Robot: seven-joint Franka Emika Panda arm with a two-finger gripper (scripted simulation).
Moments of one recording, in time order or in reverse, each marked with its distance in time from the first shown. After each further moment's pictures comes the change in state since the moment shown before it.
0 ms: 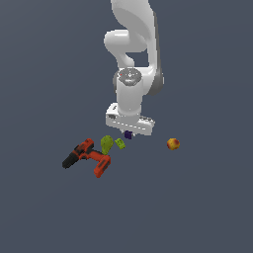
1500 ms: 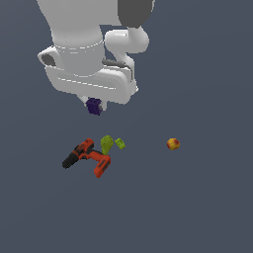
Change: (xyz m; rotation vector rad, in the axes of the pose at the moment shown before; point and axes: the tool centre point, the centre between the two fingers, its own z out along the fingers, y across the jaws) arm 0.098 0.072 -0.238 -0.001 0.001 0.001
